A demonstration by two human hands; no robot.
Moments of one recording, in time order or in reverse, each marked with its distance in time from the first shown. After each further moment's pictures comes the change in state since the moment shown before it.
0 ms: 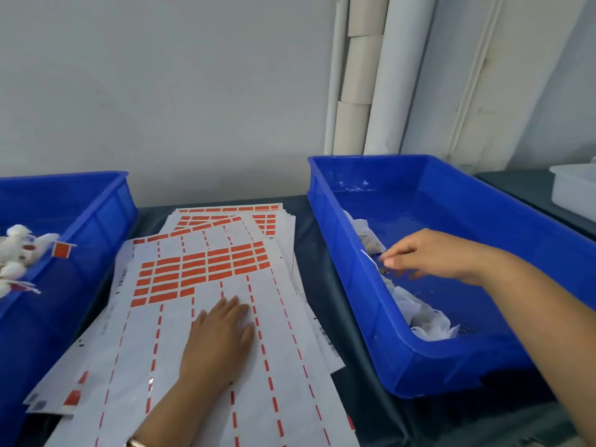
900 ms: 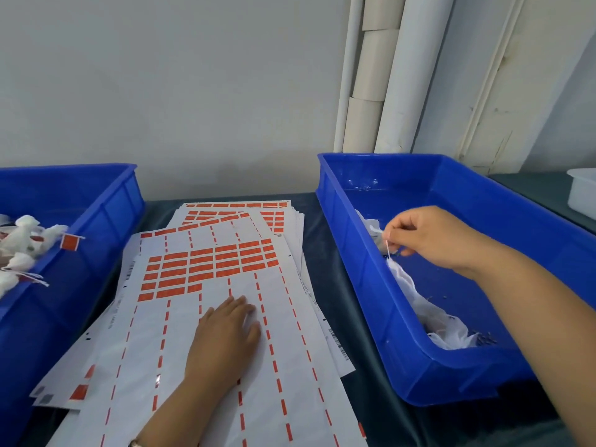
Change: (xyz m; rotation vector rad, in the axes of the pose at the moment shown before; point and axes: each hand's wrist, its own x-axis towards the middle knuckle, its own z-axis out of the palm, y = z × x) left_hand 0.002 0.003 -0.002 -0.063 0.044 -0.043; right_hand 0.013 -0.029 0.007 0.030 0.294 -0.186
